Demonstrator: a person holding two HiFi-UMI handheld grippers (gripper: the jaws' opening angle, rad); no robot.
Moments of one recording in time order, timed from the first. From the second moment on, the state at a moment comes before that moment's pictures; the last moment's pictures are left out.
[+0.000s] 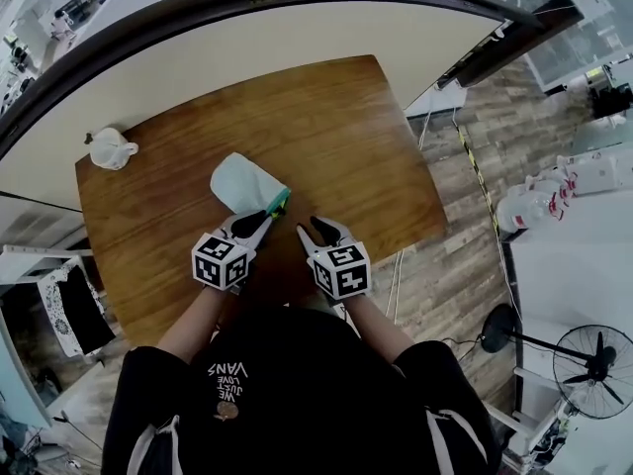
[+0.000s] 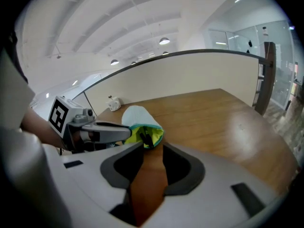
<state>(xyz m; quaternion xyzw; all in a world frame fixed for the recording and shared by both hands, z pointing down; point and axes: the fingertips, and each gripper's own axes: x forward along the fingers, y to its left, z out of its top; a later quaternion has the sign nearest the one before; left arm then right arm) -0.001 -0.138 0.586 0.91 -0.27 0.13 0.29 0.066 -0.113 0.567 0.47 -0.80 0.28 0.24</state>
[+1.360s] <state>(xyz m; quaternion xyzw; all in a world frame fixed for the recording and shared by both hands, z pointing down) -0.069 -0.079 0.527 0.92 -0.31 0.12 0.19 0.046 -0.040 0.536 0.55 -0.77 0.27 0.15</state>
